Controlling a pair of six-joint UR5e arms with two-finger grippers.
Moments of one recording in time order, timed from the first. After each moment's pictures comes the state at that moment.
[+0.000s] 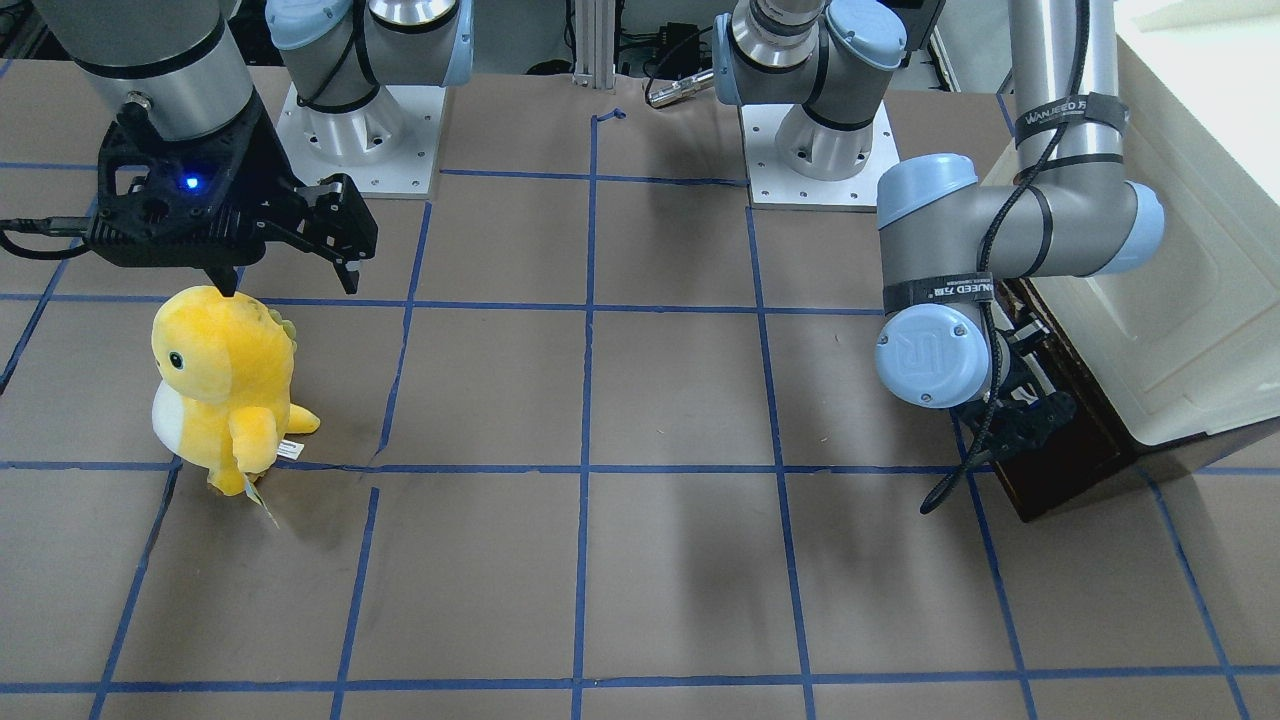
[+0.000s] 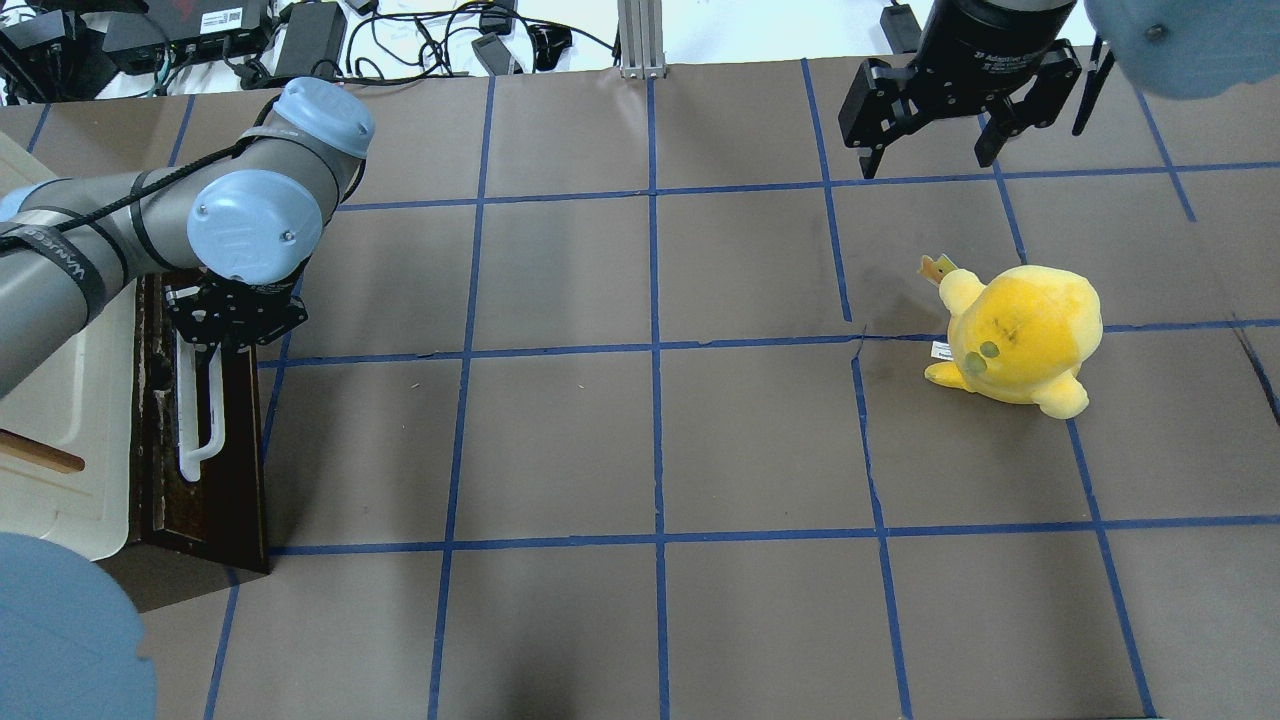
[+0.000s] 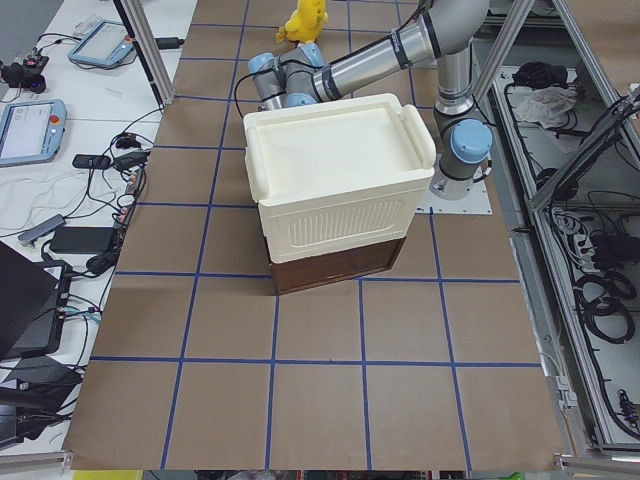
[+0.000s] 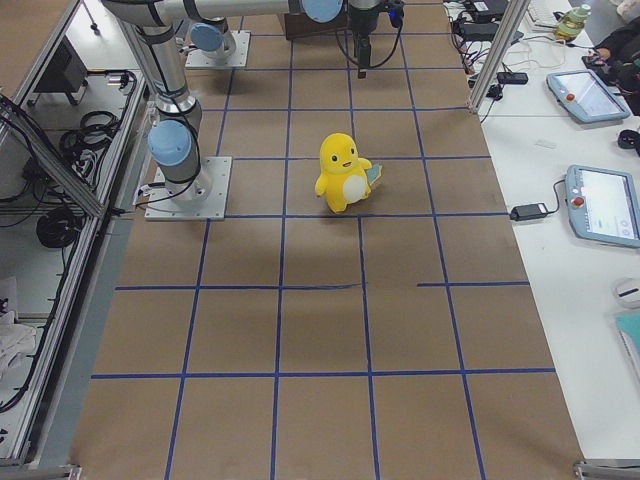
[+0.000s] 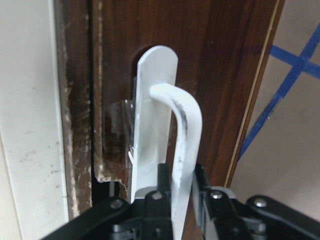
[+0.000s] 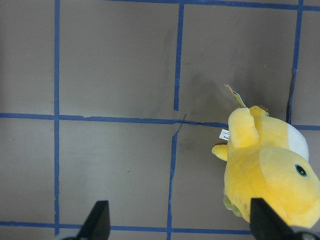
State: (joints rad) left arm -1.50 -1.93 -1.72 -1.51 2.31 -0.58; right arm 1.60 -1.48 1.44 -1.57 -1.58 -0.02
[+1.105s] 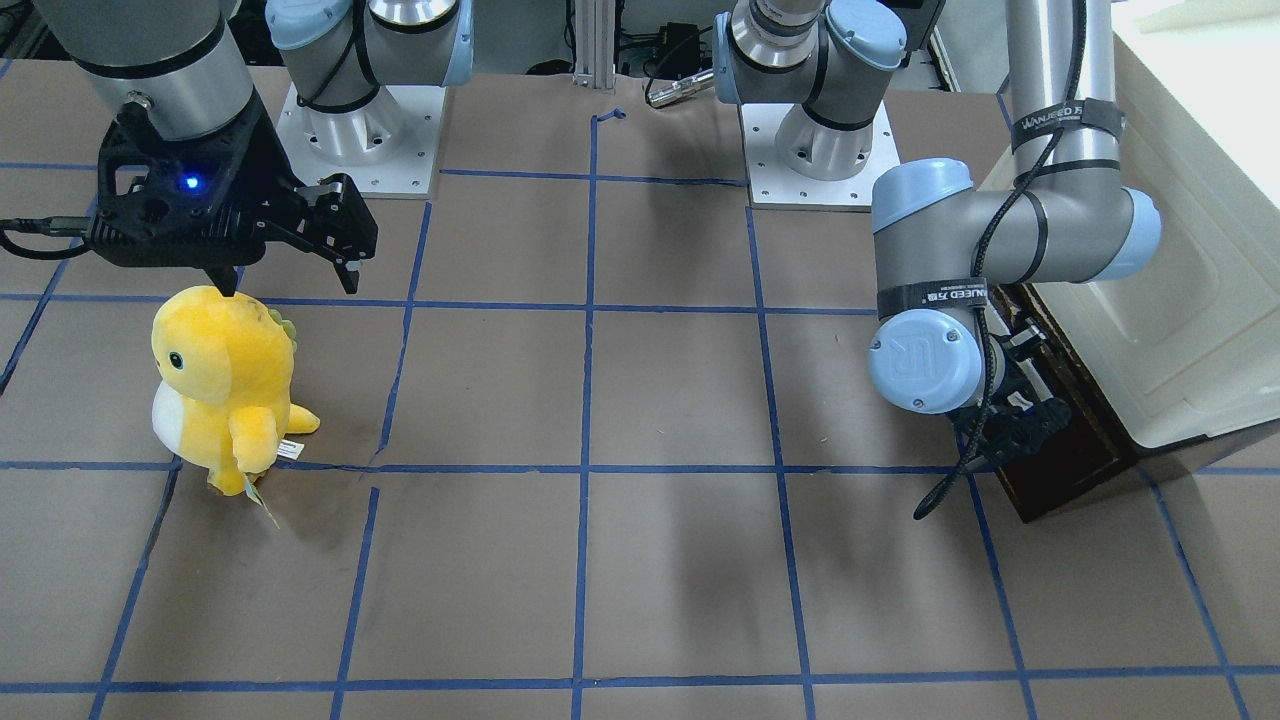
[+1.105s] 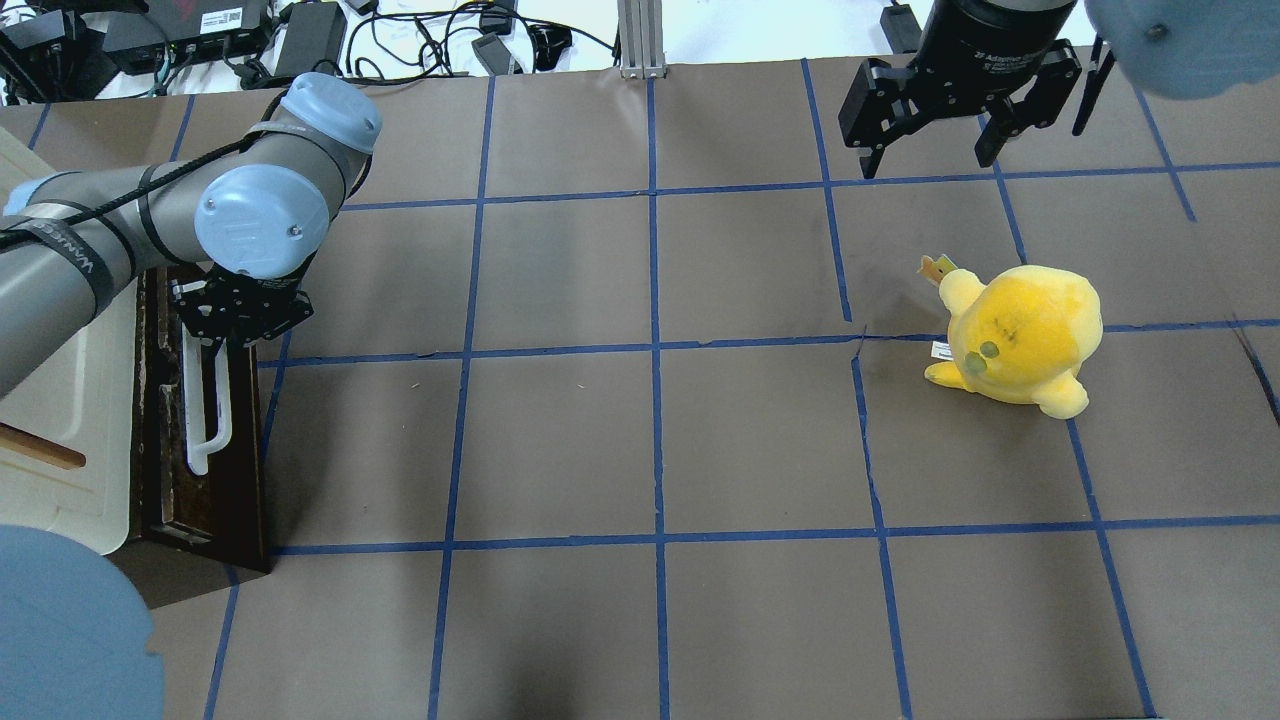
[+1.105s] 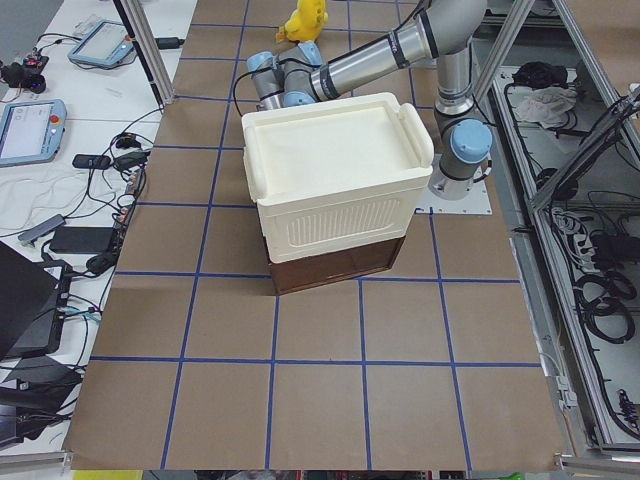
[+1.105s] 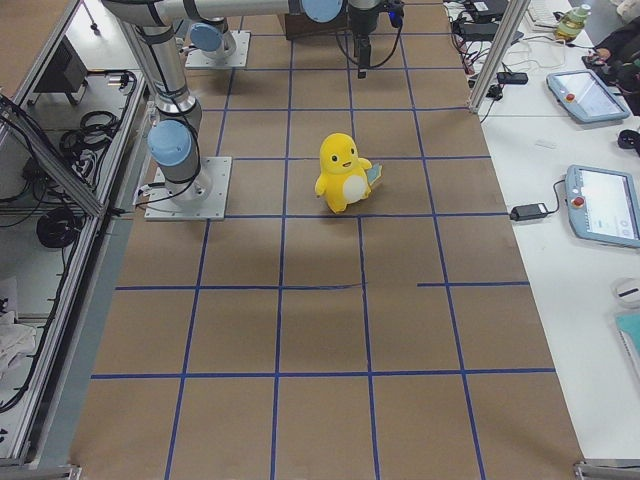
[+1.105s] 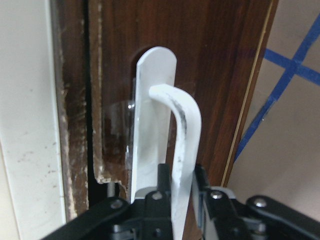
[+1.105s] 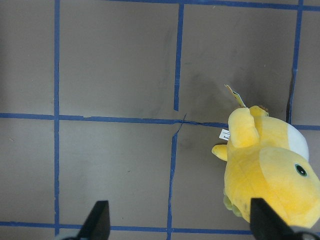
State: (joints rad) left arm -1.51 -1.94 -1.71 -1.51 2.30 -0.59; right arm 1.60 -1.48 1.44 -1.57 -1.58 -0.02
